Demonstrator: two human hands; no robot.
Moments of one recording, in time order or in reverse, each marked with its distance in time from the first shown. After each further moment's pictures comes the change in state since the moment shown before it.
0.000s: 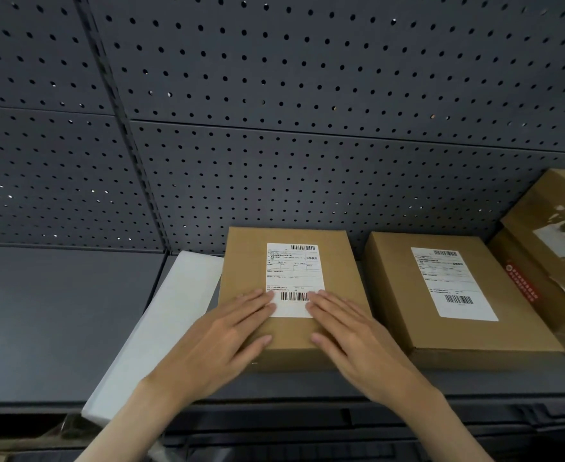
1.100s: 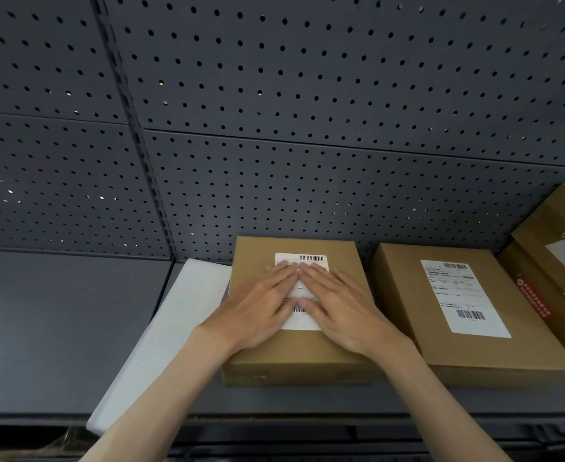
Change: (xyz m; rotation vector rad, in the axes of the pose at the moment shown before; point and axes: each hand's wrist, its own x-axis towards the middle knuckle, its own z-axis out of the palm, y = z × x) left_hand 0.081 -0.016 0.005 -0.061 -0.109 -0.064; right_hand 0.081 0.004 -0.014 -0.036 -0.142 0.068
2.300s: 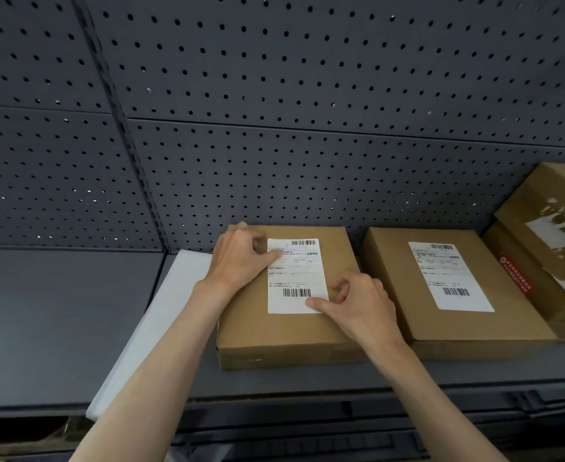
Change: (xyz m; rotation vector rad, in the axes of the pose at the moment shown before) left_hand 0.040 -0.025 -0.016 -0.198 0.356 -0.388; right_hand -0.038 -0.024 -0.011 0.323 0.240 0.617
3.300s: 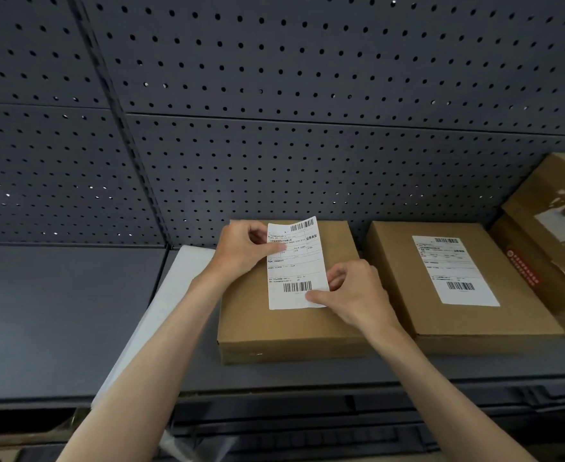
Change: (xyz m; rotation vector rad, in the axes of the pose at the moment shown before) left_hand 0.003 -0.002 -0.002 -0.395 -0.116 -0.068; right_hand 0.009 -0.007 -0.003 0.175 -0.091 -0.008
